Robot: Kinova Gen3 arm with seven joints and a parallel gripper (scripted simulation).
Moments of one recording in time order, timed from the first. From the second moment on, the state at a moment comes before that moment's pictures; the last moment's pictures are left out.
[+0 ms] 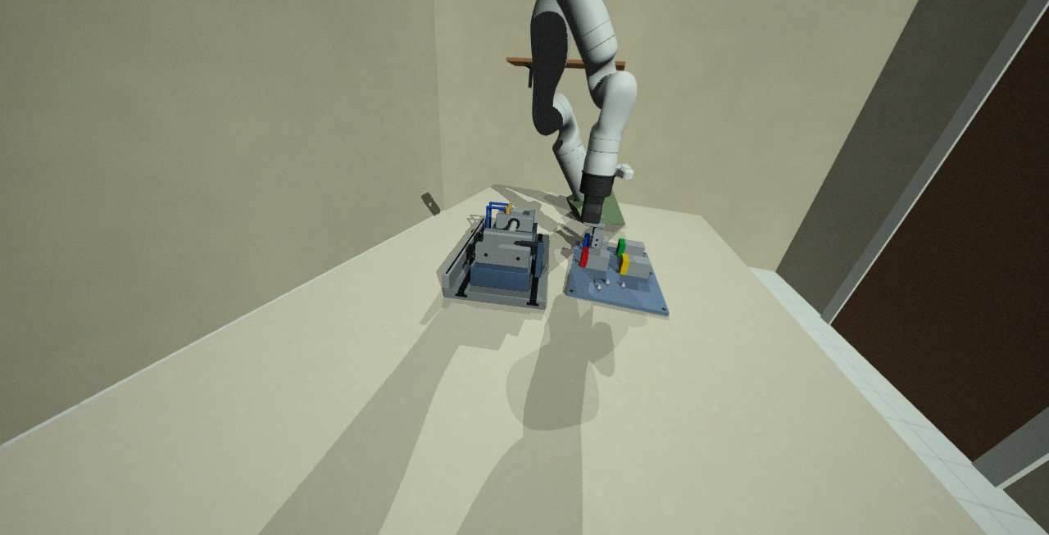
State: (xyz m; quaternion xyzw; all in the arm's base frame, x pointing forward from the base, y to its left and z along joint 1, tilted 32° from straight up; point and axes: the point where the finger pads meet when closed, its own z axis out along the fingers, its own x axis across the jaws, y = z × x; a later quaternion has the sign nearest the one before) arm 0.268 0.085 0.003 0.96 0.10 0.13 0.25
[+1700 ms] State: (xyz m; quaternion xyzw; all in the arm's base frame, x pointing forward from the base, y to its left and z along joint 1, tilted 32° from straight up) arm 0.268 0.085 0.004 0.96 0.10 0.13 0.25
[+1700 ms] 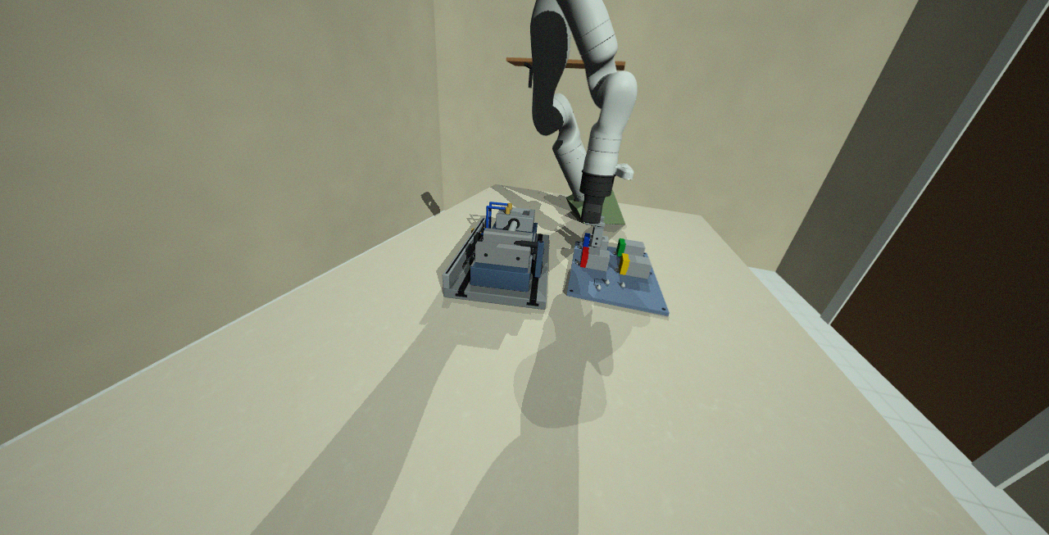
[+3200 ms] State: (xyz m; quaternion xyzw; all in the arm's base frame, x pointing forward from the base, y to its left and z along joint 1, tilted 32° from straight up) arm 0.256 0.095 0.027 0.95 0.10 0.13 0.25
